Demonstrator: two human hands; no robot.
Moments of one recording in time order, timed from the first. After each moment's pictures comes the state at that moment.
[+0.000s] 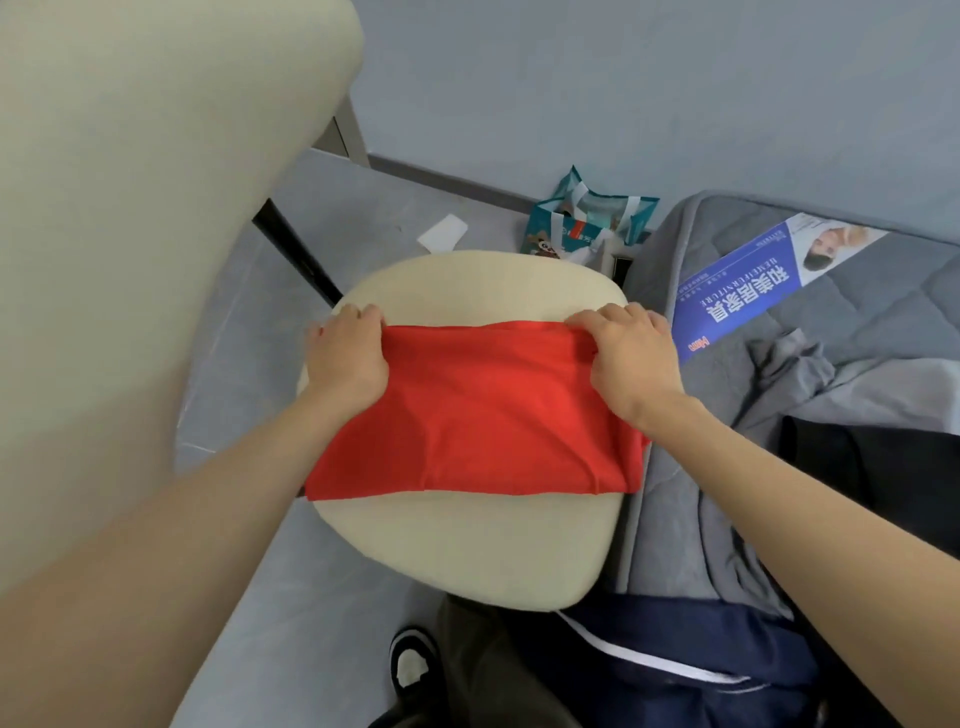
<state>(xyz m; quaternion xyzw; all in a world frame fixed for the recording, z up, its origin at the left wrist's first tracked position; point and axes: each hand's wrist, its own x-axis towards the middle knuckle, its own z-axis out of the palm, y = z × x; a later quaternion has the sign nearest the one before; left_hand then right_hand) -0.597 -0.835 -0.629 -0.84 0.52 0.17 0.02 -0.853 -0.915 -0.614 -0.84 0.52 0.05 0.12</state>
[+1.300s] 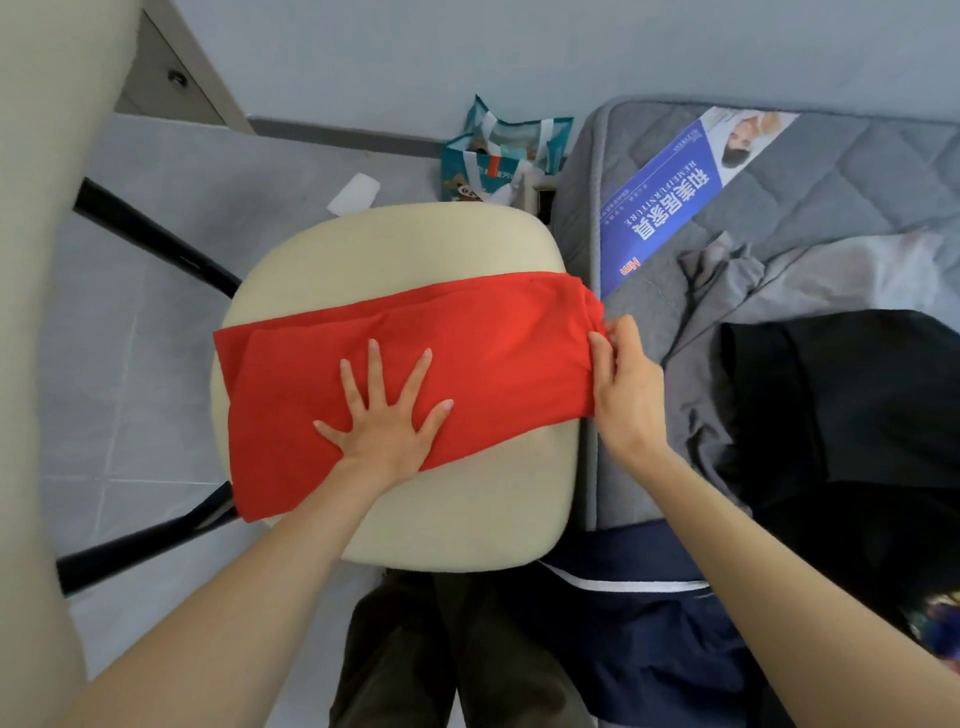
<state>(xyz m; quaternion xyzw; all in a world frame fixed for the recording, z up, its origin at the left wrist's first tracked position) -0.693 -0.787 -0.696 -0.74 0.54 0.39 0.11 -0.915 -0.838 -0.645 -0.59 0.72 -0.23 0.29</state>
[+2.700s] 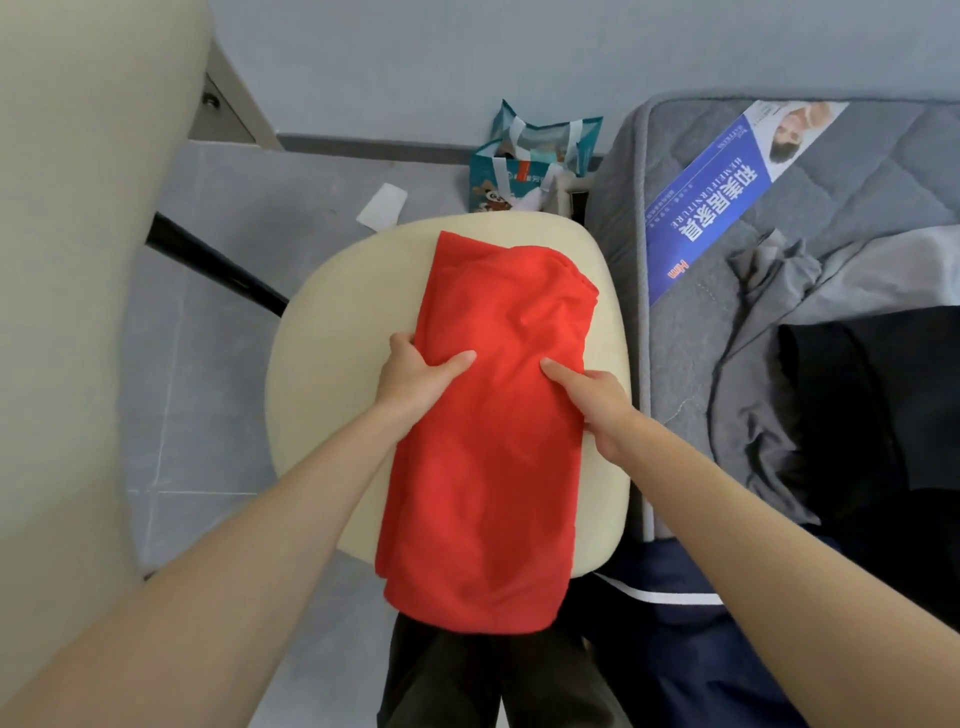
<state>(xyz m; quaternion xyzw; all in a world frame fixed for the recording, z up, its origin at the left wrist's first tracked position) -0.657 -0.849 -0.684 -0.79 0.32 0.50 -0.17 -0.847 -0.852 -0.660 -0.23 0.73 -0.15 0.63</state>
